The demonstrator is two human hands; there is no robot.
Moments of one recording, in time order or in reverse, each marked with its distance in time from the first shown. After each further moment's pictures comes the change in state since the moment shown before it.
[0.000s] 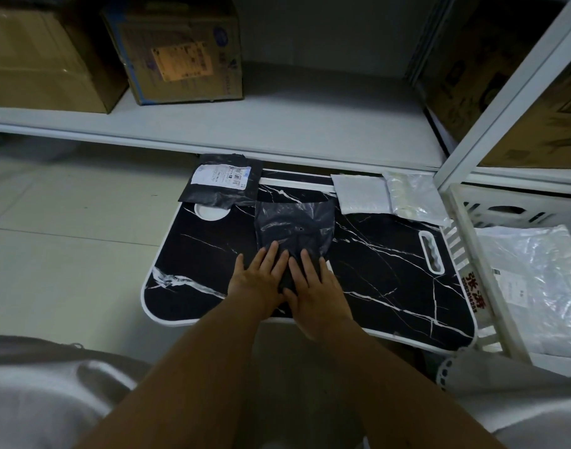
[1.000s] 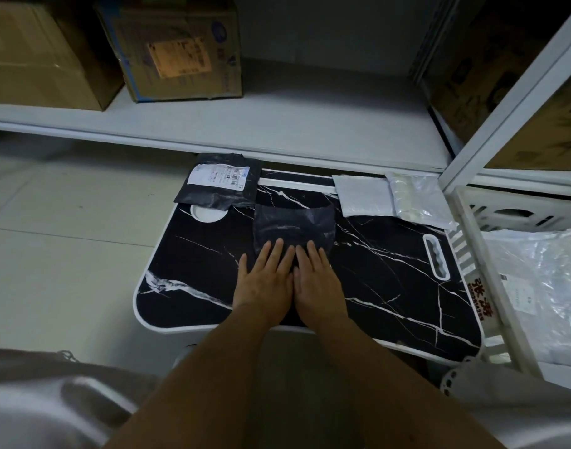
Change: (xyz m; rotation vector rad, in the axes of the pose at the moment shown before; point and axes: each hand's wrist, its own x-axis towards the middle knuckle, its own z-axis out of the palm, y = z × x) left_hand 0.010 0.018 0.008 -0.156 0.219 -0.050; right_hand 0.034 0.003 0.002 0.104 0.115 0.071
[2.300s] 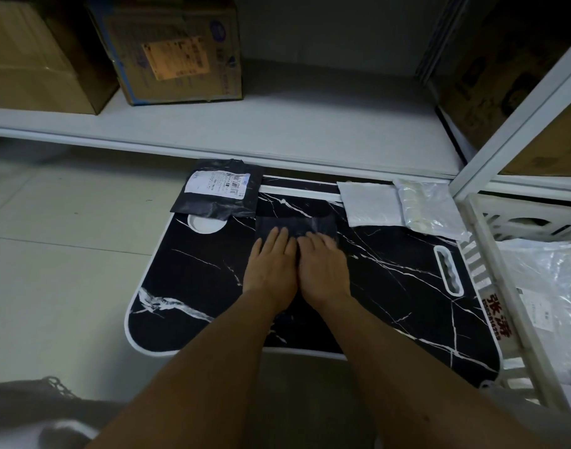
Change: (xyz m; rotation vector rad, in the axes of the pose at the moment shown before) left_hand 0.050 -0.006 -0.023 -0.107 0.105 -0.010; right_hand 0.049 0.000 -0.037 0.062 0.144 0.026
